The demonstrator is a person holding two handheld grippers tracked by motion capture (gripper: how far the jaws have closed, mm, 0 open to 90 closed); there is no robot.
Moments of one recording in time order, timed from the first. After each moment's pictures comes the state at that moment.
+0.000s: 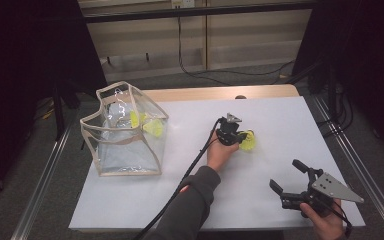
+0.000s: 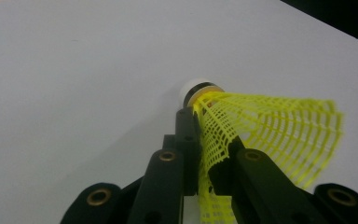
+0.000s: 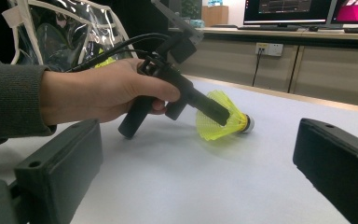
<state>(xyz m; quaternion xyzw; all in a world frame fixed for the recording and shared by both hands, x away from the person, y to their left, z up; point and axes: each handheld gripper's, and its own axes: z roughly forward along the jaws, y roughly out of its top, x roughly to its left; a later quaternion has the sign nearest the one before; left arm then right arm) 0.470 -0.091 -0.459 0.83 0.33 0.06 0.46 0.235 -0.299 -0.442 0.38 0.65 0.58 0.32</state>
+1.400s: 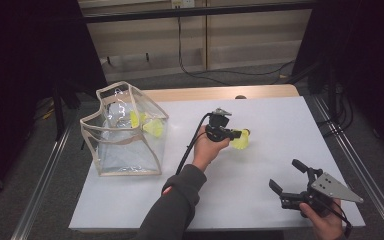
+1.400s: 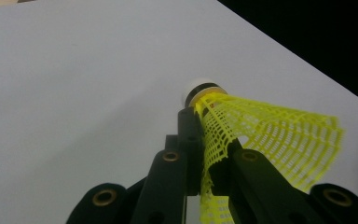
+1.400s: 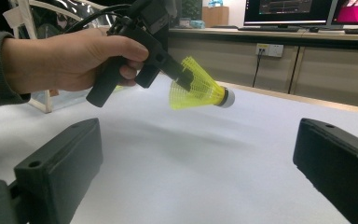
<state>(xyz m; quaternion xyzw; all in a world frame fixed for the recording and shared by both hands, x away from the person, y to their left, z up) 0.462 -0.054 -0.416 0.82 0.32 -0.01 0.47 0.236 -0.298 -0.441 0.38 0.65 0.58 0.32</state>
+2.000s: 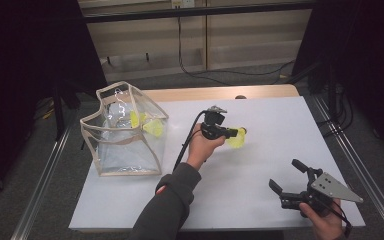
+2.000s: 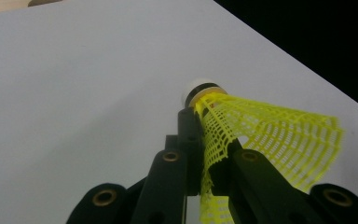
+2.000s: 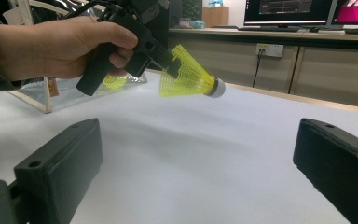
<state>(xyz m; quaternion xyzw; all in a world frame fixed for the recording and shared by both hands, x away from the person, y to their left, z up) 0.463 -0.040 -0.402 0.83 0.32 -0.02 0.46 0.236 -0.297 -0.441 0.38 0.65 0.58 0.32</state>
